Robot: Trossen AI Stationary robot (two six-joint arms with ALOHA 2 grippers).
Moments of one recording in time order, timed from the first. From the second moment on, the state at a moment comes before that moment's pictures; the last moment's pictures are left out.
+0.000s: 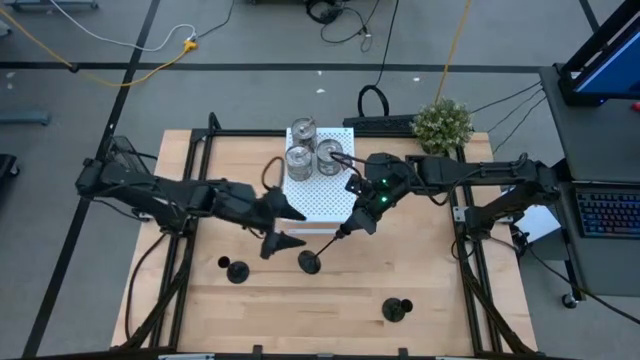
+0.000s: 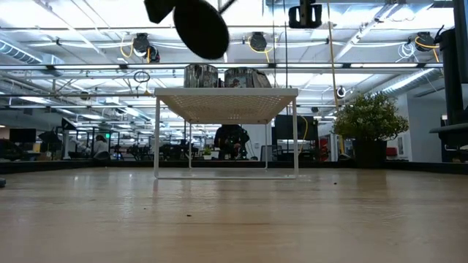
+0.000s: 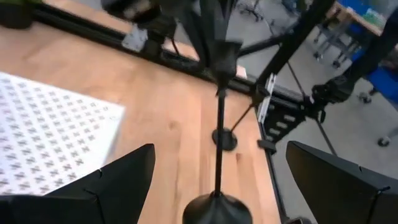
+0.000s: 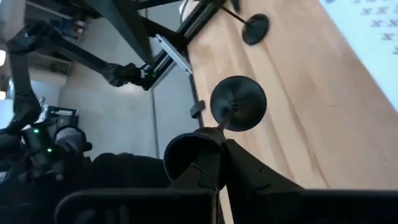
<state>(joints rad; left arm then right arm) -0.18 1.23 1.01 -0.14 0.01 -0.44 -0.02 1.43 1.34 -0.51 -0.53 0.81</state>
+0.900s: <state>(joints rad) -0.18 1.52 1.23 -0.15 0.20 -0.43 0.02 1.47 1.34 -0.38 -0.55 0.74</state>
